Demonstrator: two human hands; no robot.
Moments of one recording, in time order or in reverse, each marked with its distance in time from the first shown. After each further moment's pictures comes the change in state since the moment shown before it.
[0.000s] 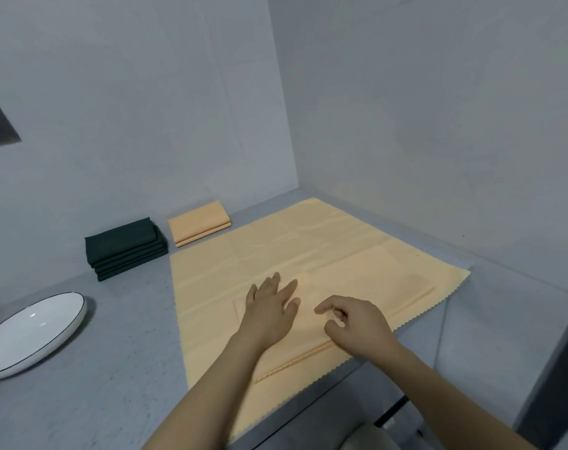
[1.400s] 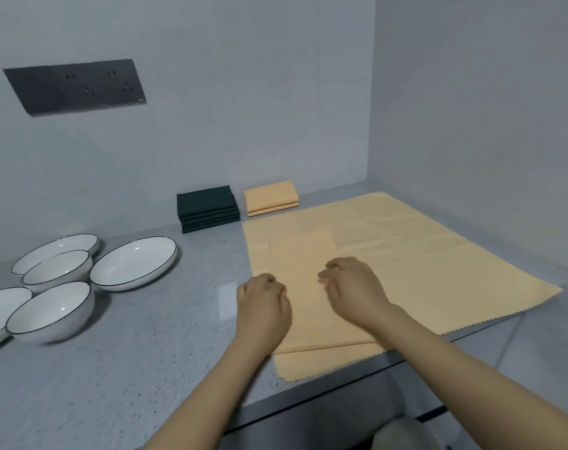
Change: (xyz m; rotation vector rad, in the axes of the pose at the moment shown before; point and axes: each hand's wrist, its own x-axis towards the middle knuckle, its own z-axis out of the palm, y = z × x) left_hand -0.110 -0.069 -0.031 0.053 0.490 -0.227; right_hand 0.040 -0.079 0.066 -0.415 -0.020 -0.359
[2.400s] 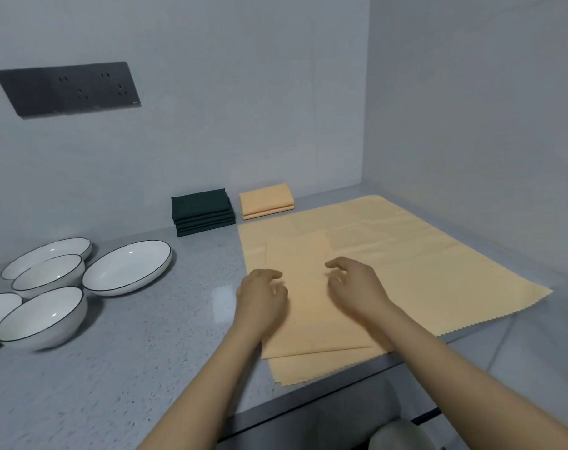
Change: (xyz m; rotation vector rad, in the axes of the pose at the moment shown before) left_hand 0.025 0.003 -0.009 -0.342 -0.177 -0.185; right_hand 0.000 -0.006 -0.019 0.358 -0.016 0.343
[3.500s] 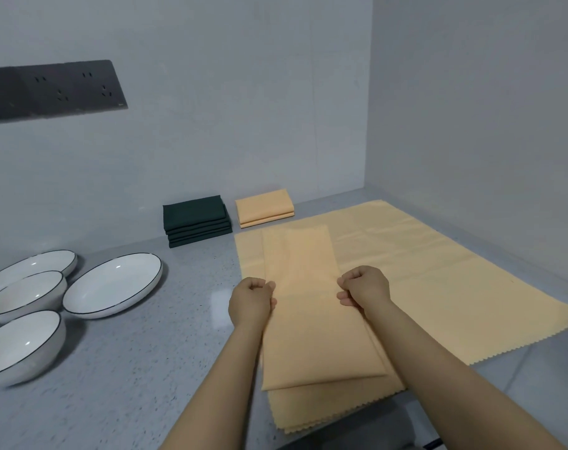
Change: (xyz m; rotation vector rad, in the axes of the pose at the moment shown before) left_hand 0.067 -0.025 0.030 -0.564 0.194 -0.481; right_hand 0.069 0.029 0.021 0.602 0.127 0.500
